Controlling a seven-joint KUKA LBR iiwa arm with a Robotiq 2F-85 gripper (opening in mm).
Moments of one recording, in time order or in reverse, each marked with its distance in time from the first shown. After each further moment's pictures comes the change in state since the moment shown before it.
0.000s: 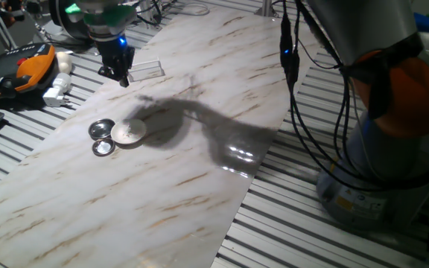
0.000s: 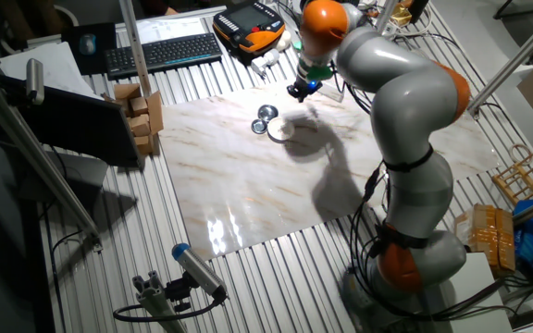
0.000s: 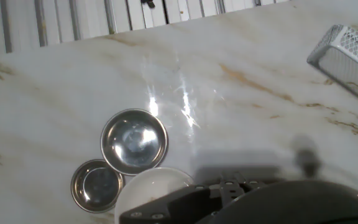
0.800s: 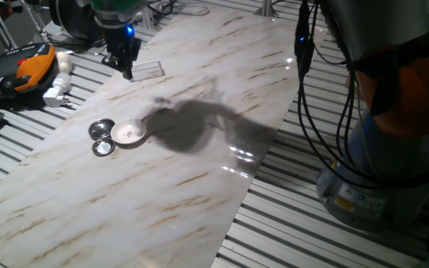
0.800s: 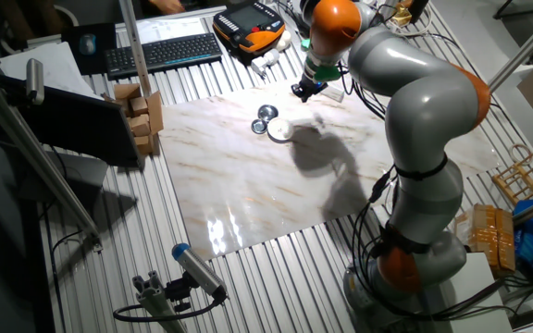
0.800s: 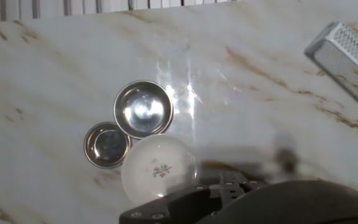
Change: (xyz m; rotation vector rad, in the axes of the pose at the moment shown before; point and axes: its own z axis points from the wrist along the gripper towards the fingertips) arm 0.030 0.003 -0.047 -0.020 -0.074 0.018
